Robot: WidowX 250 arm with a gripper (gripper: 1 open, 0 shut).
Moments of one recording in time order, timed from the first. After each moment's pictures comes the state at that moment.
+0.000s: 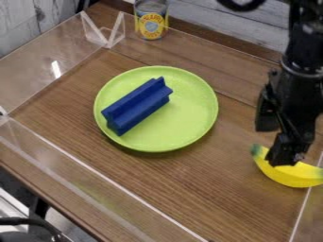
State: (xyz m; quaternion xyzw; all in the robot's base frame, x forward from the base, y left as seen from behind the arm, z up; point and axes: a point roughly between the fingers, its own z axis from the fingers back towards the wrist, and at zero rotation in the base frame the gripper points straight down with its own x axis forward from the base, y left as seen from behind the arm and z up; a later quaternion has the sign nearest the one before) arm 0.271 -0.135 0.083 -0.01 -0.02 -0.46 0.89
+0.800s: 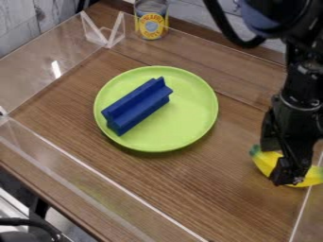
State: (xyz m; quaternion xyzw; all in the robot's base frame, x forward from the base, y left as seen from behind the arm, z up) arm 0.279 -0.143 0.047 -0.01 -0.05 -0.46 0.89
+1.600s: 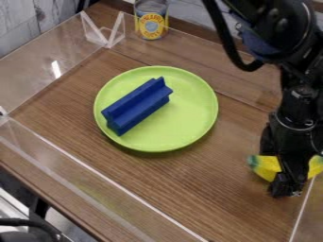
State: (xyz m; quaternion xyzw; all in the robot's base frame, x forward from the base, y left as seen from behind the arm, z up) arm 0.284 -0.147 0.021 -0.02 -0.06 -0.45 0.89
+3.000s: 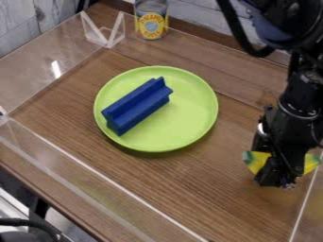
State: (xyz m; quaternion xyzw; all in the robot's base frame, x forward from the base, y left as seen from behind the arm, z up) arm 0.269 -0.134 0.037 0.00 0.03 -0.46 0.89
